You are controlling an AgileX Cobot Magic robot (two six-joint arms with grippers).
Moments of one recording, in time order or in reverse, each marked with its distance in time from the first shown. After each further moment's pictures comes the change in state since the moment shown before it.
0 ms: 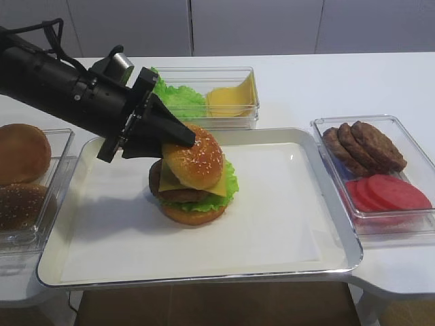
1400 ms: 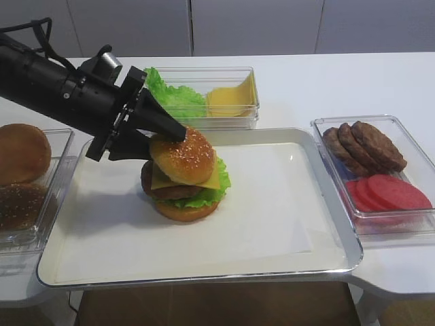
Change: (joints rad) left arm 0.038 0.000 0.000 0.021 0.001 -0.014; right arm 0.000 0.000 0.000 0.000 0.000 0.000
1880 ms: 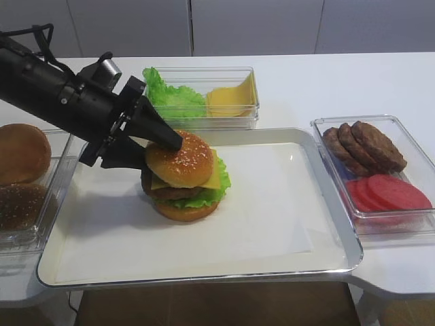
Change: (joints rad) left arm 0.000 0.000 0.000 0.071 0.000 -0.029; right arm 0.000 0.000 0.000 0.000 0.000 0.000
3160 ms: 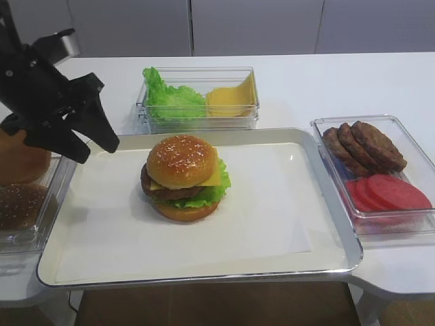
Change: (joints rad) left arm 0.038 -0.136 -0.109 0.518 0.021 -0.286; right arm 0.000 0.000 0.000 0.000 0.000 0.000
